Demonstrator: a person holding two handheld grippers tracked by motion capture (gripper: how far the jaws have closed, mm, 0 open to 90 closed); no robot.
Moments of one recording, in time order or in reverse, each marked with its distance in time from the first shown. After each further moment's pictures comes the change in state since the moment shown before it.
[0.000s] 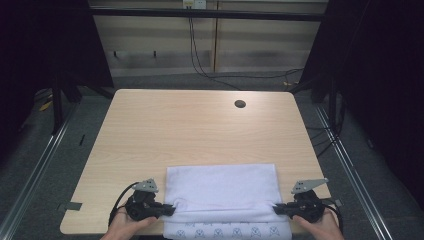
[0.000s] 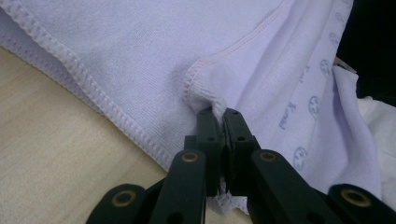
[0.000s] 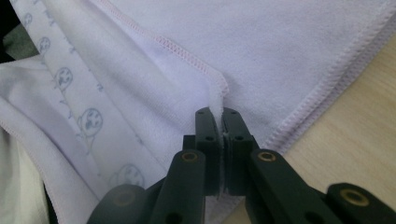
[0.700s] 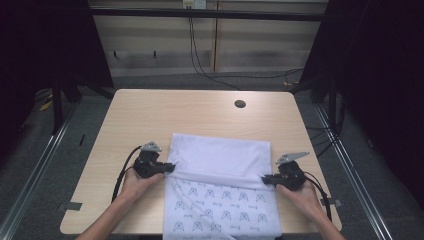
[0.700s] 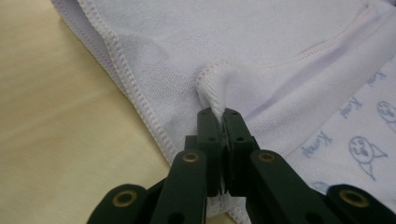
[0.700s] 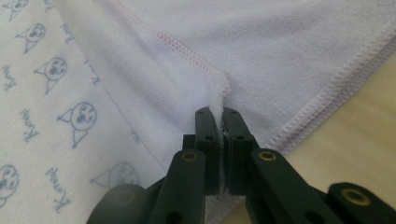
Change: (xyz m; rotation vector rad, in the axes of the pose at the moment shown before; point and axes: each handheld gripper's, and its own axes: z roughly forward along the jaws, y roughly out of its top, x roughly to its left) left arm 0.096 0.070 0.016 -0.093 0.211 -0.039; right arm -0.044 0.065 0.038 -0.036 -0.112 0.017
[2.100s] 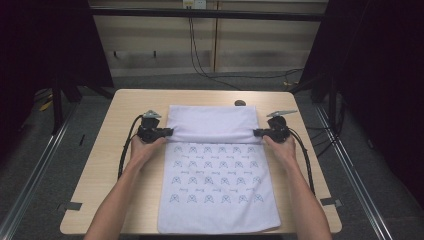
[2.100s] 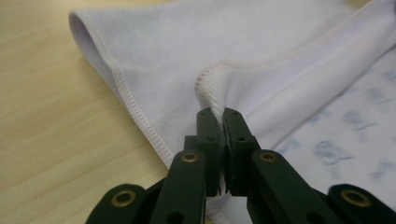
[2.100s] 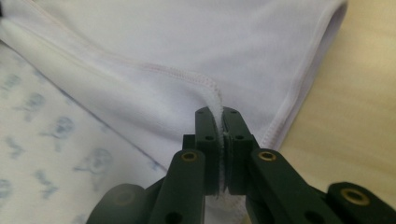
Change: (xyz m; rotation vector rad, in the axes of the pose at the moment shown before) left arm 0.070 0.066 0.012 -0.188 0.106 -0.033; right arm -0.090 0.105 0.048 -0.209 -0.106 0.100
